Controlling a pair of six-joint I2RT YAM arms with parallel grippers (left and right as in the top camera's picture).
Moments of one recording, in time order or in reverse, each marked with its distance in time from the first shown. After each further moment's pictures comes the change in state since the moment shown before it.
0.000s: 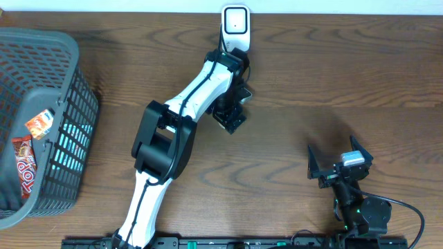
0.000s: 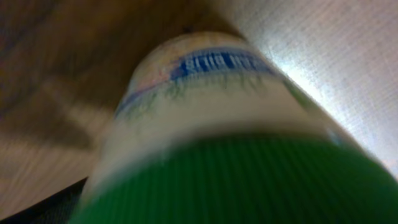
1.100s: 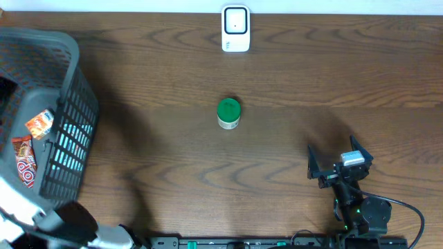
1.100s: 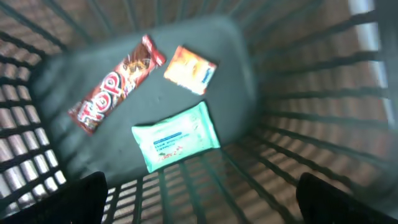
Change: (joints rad) left arm 1.246 -0.646 0.041 -0.126 -0.011 -0.761; right arm 0.000 0.000 0.000 0.000 0.000 0.000
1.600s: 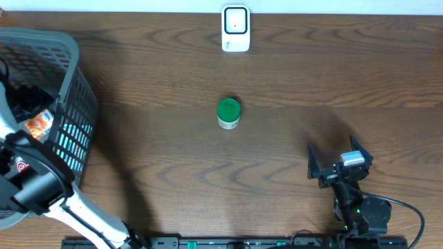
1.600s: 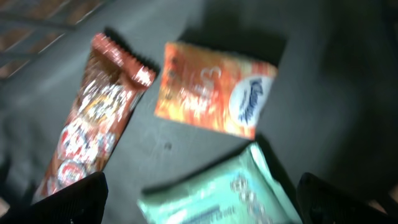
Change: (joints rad) left arm -0.073 0.418 -0.076 0.168 -0.161 0.212; right arm 0.000 0.000 0.000 0.000 0.000 0.000
